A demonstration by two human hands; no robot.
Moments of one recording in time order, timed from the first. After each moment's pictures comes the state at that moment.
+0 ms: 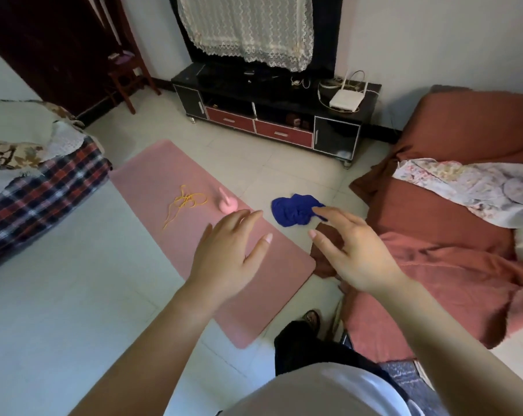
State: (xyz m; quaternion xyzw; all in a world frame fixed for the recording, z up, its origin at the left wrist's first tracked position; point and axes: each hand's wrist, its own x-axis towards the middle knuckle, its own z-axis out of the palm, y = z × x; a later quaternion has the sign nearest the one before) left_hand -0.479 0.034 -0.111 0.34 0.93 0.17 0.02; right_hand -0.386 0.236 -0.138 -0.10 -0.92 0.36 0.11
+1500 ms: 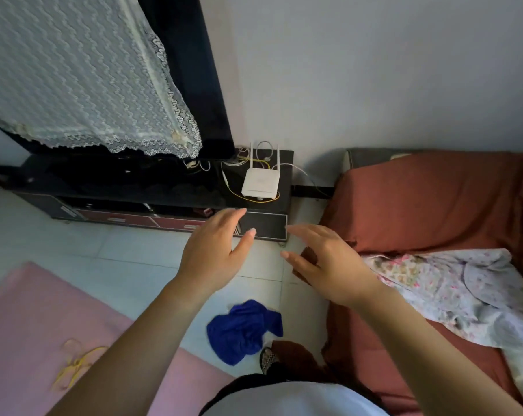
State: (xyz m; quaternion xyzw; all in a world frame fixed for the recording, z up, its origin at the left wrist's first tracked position) left_hand -0.993 0.551 -0.106 0.46 0.86 0.18 0.09; right_hand -0.831 0.675 -0.105 -0.23 -0.92 0.31 0.06
